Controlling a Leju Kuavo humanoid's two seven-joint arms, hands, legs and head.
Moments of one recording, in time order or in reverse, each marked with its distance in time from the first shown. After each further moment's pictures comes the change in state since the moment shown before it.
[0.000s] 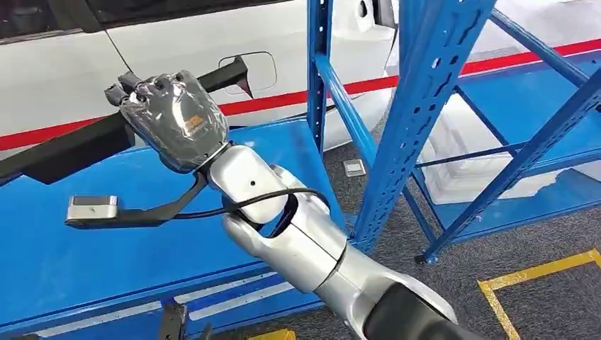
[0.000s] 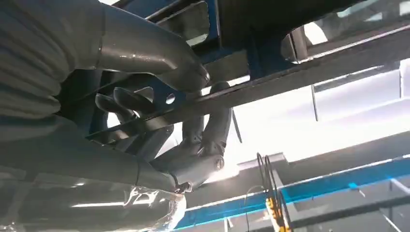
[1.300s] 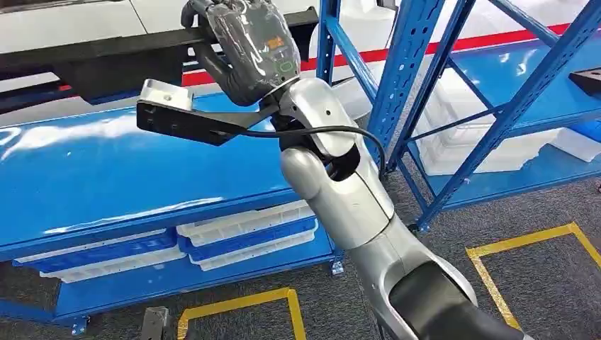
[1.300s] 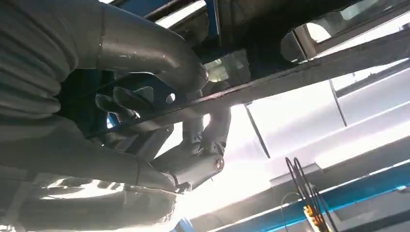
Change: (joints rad) left arm 0.000 0.058 0.032 -0.003 0.052 0.009 0.019; right arm -0.085 -0.102 -0.243 -0.150 -0.233 0.205 -0.040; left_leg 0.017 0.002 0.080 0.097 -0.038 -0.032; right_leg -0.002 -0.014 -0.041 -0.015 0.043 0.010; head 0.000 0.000
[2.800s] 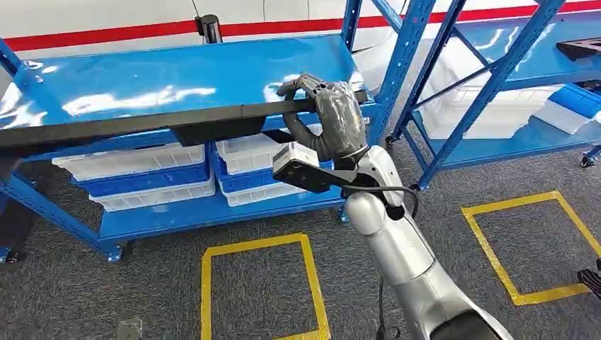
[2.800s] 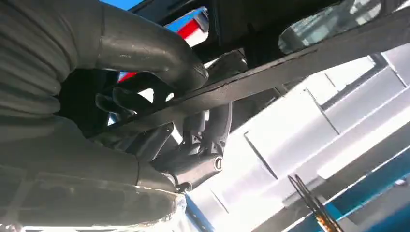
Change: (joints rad) left arm 0.036 0.034 0.073 -0.013 0.085 0.066 -0.058; right arm 0.322 -0.219 -0.074 -0.064 -0.358 -0.215 -0.243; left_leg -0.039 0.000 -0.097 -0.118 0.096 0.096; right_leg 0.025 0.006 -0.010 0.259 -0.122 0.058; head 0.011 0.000
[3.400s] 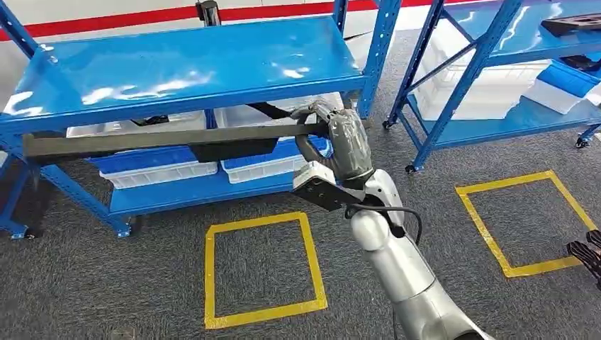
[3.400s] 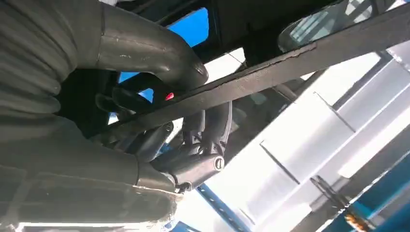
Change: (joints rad) left arm 0.018 0.015 0.018 -0.006 0.023 0.059 -0.021; right arm 0.126 0.007 -0.068 0.018 -0.094 -0.043 -0.081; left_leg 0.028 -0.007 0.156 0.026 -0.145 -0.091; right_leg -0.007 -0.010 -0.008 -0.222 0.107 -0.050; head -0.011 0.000
